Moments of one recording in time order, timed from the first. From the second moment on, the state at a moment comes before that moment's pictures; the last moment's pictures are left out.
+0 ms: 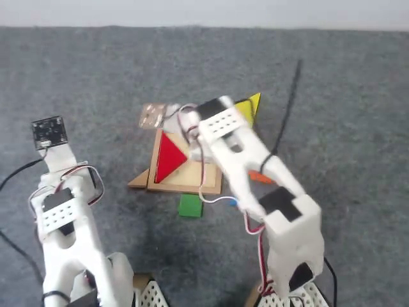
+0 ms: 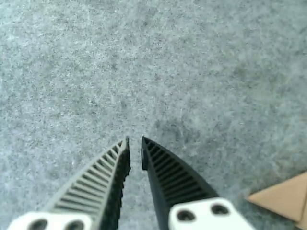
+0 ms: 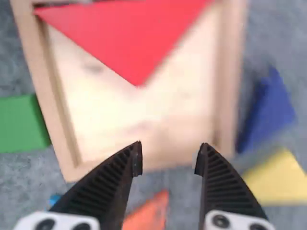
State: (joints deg) left arm -34.9 -34.5 68.7 32.8 -4.2; right arm -34.1 23.1 -11.6 73.9 46.2
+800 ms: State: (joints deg) left arm -35.0 -34.5 68.7 32.8 -4.4; right arm -29.7 33.7 -15.2 71.6 -7.8
